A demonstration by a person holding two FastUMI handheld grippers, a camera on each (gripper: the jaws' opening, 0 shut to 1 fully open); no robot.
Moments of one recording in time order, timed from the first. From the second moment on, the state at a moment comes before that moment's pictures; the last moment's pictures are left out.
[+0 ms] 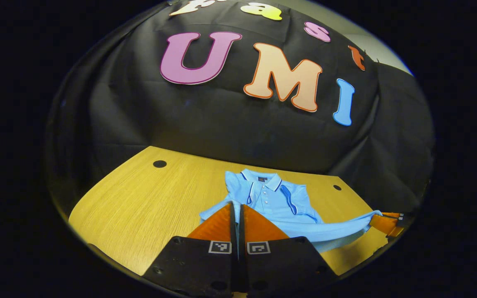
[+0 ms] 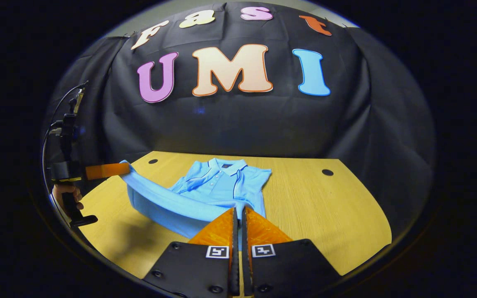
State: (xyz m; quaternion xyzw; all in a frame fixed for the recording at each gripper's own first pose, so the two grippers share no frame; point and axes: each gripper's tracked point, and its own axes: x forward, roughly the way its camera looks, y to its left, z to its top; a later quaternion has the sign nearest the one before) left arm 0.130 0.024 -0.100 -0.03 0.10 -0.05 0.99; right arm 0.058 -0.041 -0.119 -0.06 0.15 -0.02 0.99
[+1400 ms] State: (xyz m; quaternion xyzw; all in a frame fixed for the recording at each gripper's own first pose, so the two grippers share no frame) left arm 0.358 0.032 -0.168 -0.02 0.20 -0.01 0.98; right arm 0.314 -0.097 -0.181 -0.01 0.20 -0.09 0.98
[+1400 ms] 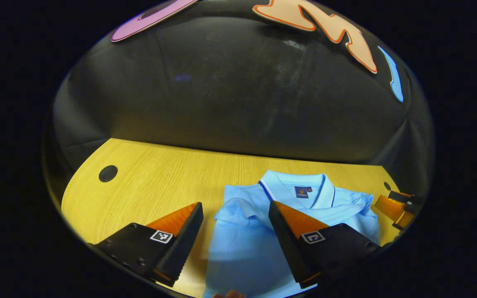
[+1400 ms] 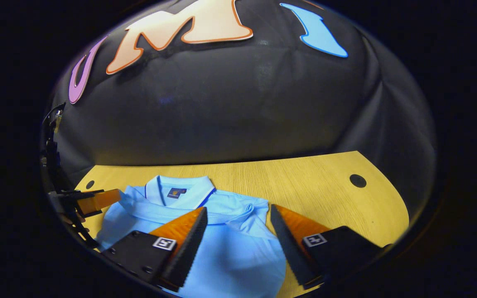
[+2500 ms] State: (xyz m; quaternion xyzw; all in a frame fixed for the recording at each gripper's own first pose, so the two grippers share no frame) left arm 0.067 0.049 -0.116 0.01 0.18 -0.01 0.98; right arm 0.046 -0.045 -0.107 0.05 0.16 -0.04 0.98
